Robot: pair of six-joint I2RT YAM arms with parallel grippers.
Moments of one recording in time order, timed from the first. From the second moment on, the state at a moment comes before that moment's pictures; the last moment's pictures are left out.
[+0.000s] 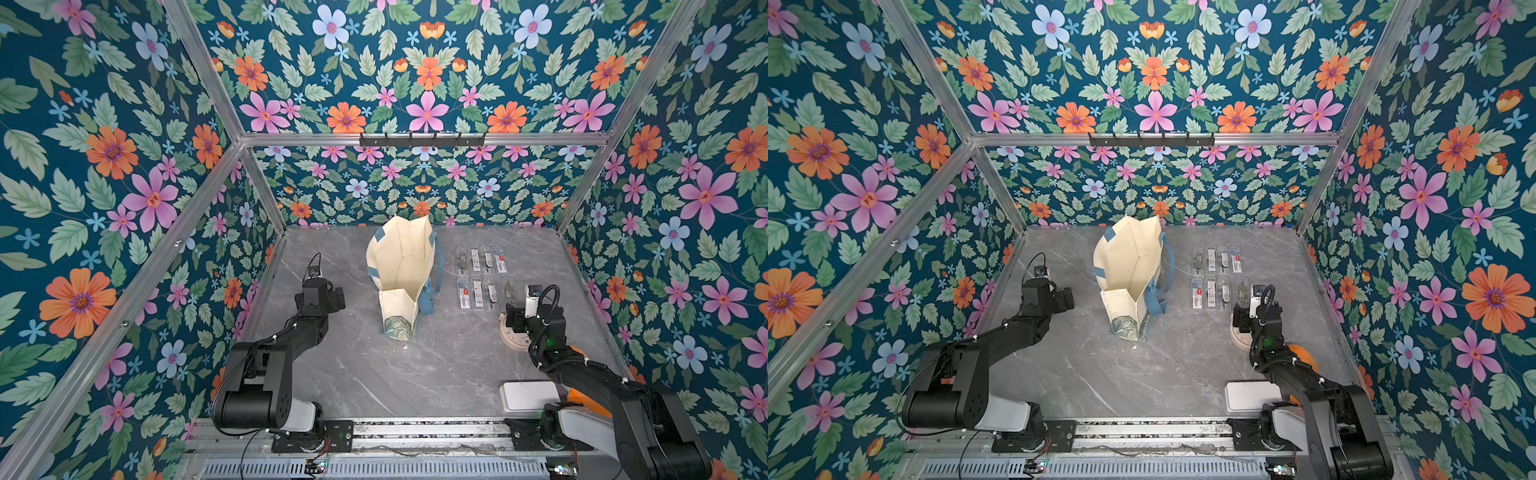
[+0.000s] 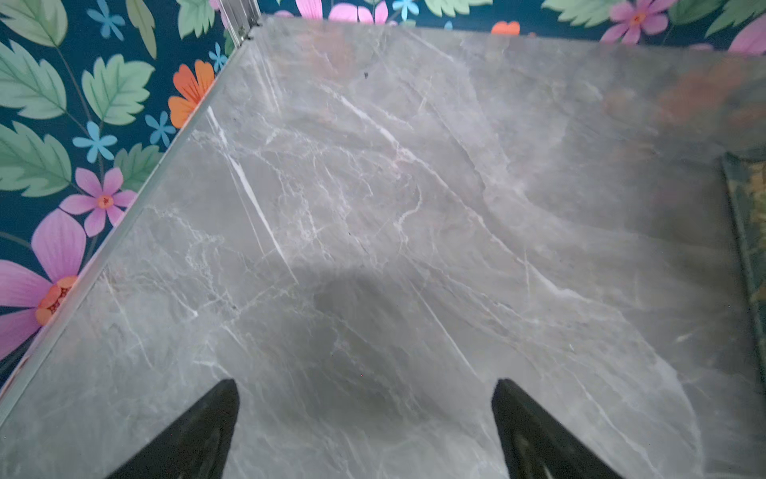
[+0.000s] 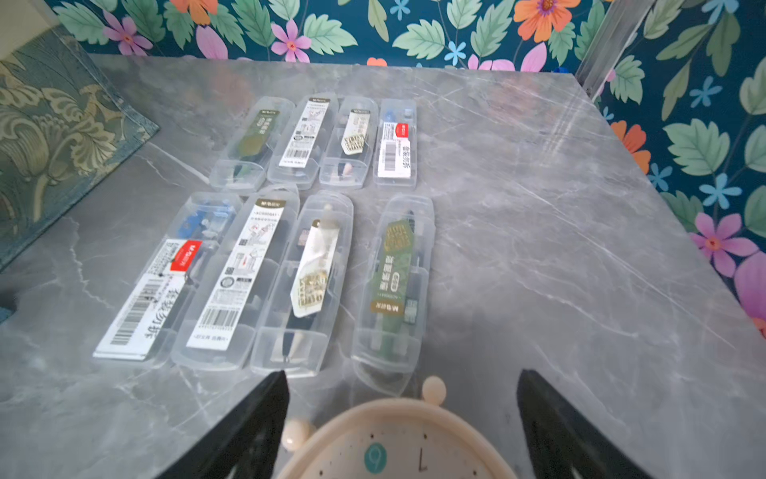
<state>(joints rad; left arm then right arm) -0.06 1.45 0.56 0.32 -0.22 -0.10 0.09 1.19 0.26 0.51 0.08 0.02</state>
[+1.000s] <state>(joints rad) 0.02 1.61 0.29 1.09 -0.08 -0.04 0.04 1.46 0.23 0.91 0.00 0.09</state>
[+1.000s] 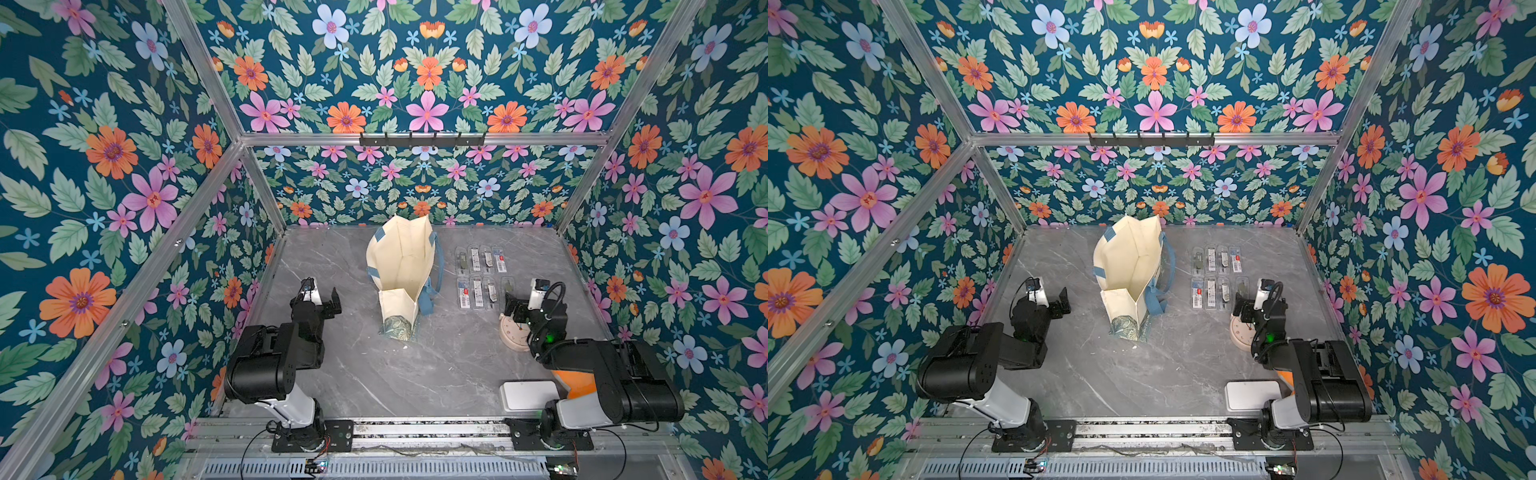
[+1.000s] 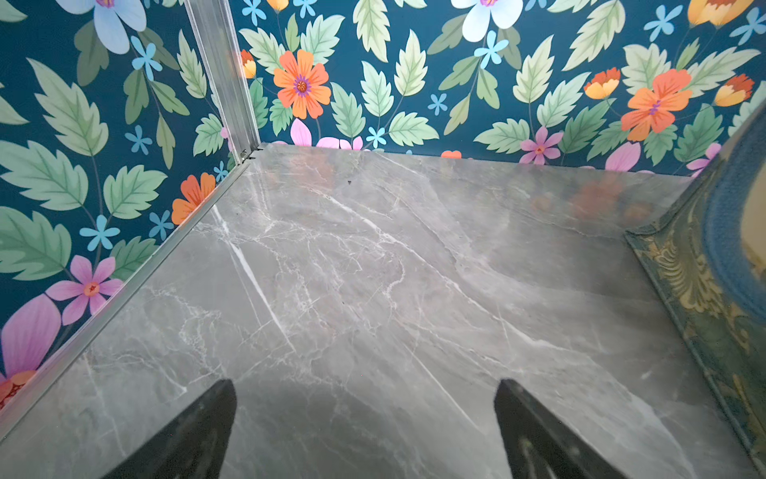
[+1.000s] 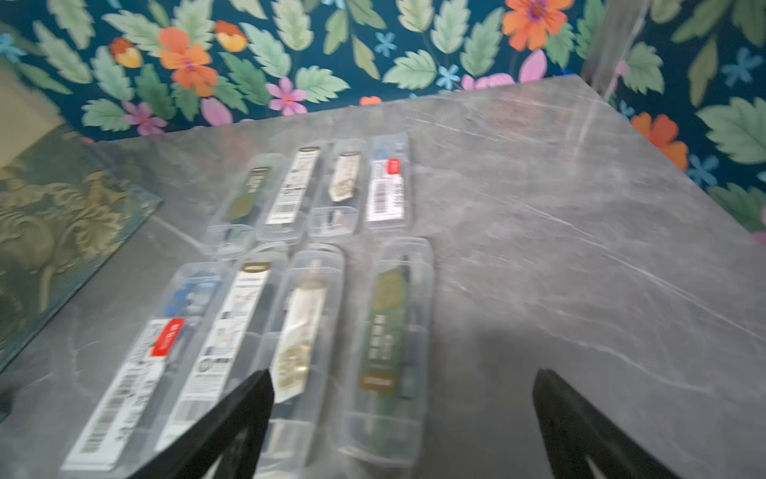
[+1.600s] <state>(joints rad) 0.02 1.61 0.28 1.10 -0.09 -0.03 -0.03 1.45 0.30 0.81 -0.08 0.05</state>
